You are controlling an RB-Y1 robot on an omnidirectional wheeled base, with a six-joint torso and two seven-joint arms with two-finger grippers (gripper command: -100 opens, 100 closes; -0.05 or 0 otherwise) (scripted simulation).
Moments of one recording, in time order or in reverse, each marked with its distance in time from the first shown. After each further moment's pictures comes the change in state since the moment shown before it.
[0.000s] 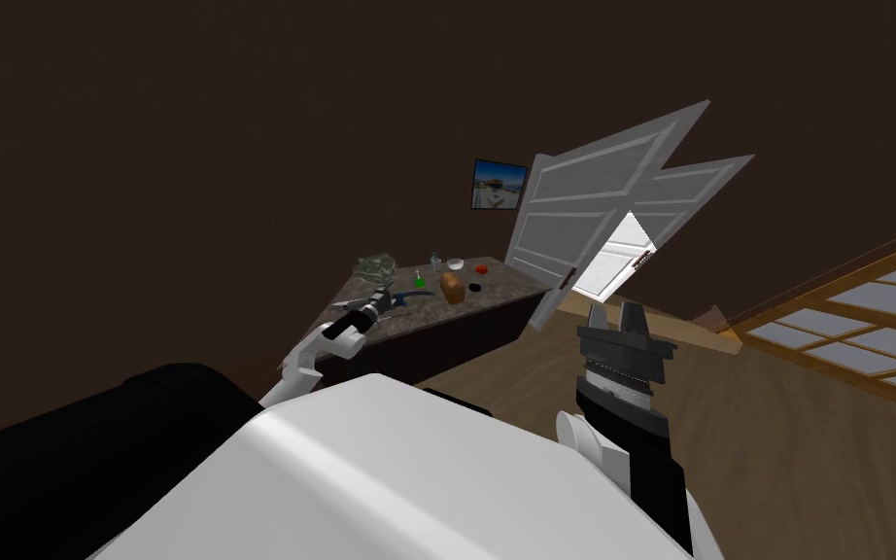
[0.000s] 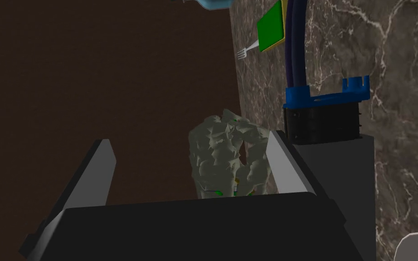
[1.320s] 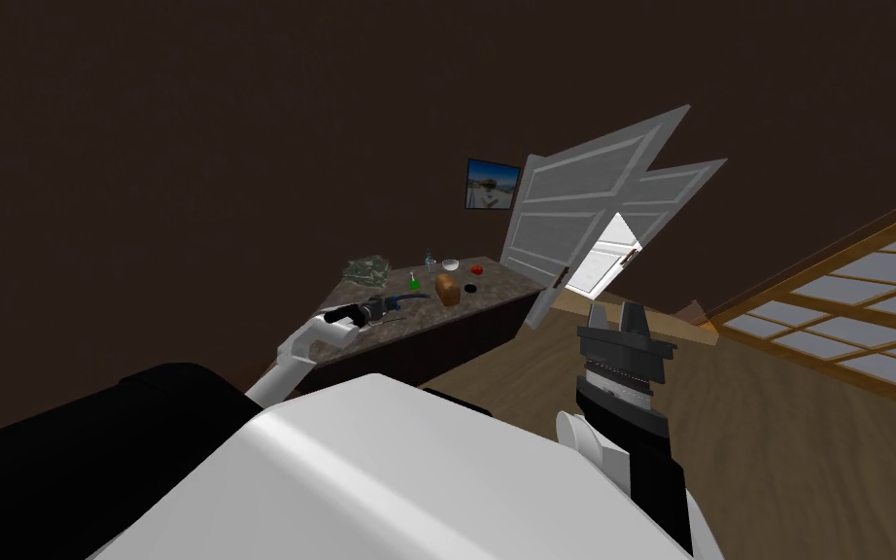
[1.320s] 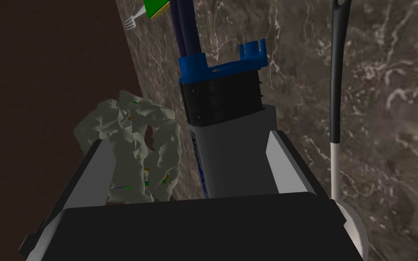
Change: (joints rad) left arm -0.043 0.106 0.062 0.091 0.152 0.394 0.081; right arm 0.000 0.000 0.000 0.000 0.000 0.000 0.000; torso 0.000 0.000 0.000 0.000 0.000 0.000
